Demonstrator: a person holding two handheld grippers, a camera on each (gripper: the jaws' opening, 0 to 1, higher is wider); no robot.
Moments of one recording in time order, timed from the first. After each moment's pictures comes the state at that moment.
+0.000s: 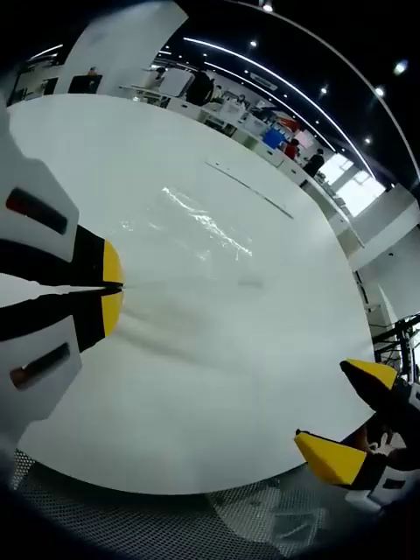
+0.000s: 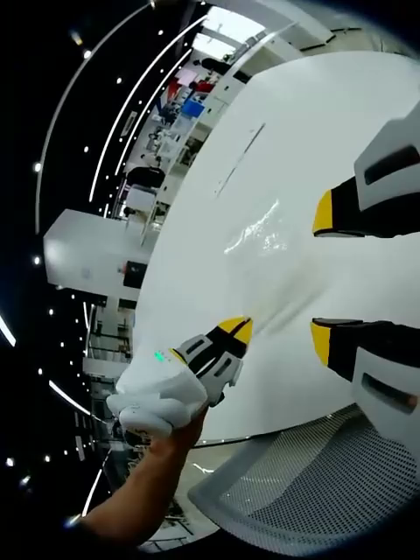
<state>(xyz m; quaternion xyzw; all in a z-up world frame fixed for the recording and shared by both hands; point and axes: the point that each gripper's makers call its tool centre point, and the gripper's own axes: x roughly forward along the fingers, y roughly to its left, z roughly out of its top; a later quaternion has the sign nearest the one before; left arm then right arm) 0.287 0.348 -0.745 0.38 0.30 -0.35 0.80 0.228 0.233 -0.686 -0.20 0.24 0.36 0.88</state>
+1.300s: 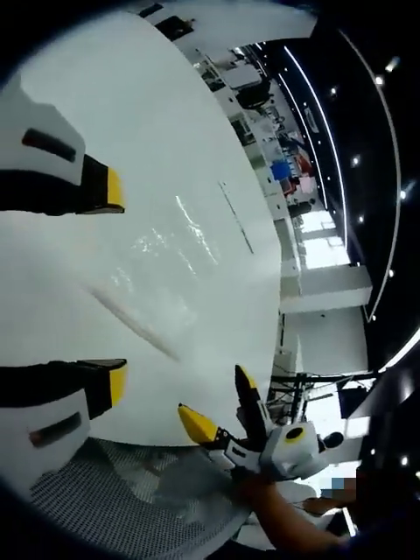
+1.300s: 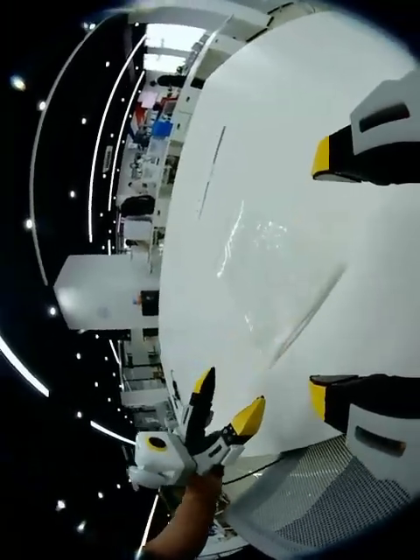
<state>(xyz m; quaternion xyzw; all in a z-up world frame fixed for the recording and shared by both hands) 0.255 0.392 -0.709 0.12 0.22 -0.34 0.91 0.248 0.218 -0.719 -0.08 0.23 0.33 0.91</state>
